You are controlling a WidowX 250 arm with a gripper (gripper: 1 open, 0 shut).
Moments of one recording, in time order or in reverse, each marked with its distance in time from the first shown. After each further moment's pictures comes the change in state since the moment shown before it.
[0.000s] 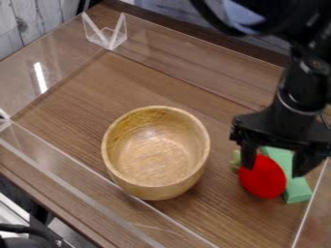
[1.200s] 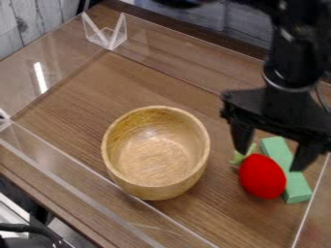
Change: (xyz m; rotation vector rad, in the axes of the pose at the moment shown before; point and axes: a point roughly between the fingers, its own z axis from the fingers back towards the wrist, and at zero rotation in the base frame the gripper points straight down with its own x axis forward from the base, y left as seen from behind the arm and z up) arm -0.012 0.012 0.043 -0.090 -0.037 -0.249
